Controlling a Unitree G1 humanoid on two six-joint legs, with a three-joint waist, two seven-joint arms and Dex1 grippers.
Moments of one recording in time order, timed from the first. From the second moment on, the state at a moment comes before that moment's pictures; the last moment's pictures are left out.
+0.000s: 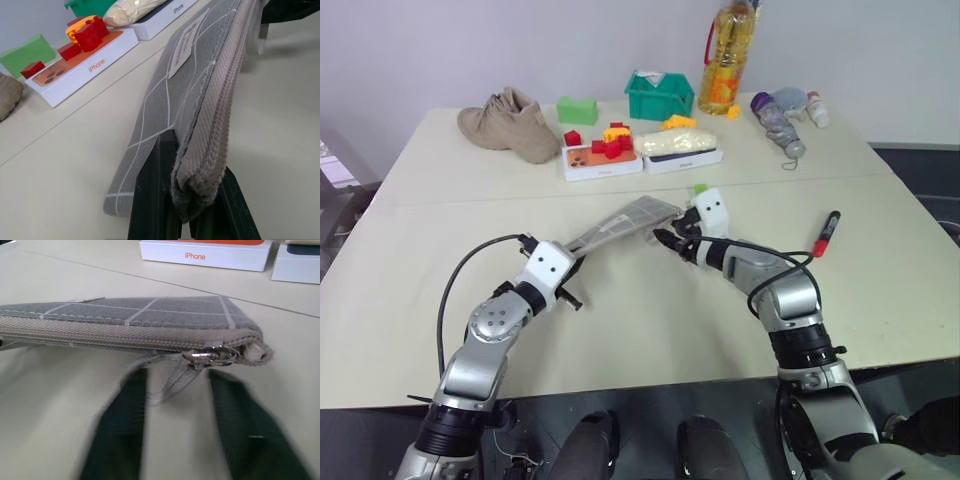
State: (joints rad) left arm -0.16 0.42 -0.06 -0.20 -0.03 0.21 -0.45; right arm -0.60 -0.23 0.07 0.07 0.22 0.67 0.49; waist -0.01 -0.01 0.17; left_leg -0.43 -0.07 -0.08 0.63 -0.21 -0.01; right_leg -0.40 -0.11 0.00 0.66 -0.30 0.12
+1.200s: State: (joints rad) left arm -0.17 0.33 -0.10 -0.19 0.02 0.21 -0.39; right arm -0.62 -0.31 0.39 -0.25 0.26 0.75 0.79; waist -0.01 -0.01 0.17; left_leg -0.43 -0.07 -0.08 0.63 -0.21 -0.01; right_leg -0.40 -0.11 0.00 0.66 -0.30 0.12
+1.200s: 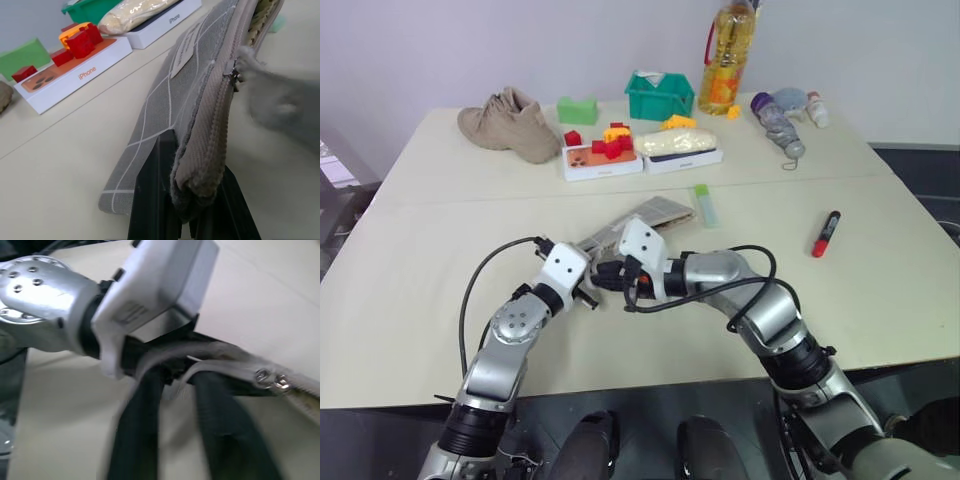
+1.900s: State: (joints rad) left arm -0.21 0.36 -0.03 -0.08 0.10 0.17 -0.28; right arm -0.80 -0.31 -0.02 0.56 0.10 0.53 0.30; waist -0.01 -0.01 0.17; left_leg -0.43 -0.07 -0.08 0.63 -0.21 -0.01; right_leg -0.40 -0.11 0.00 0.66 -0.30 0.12
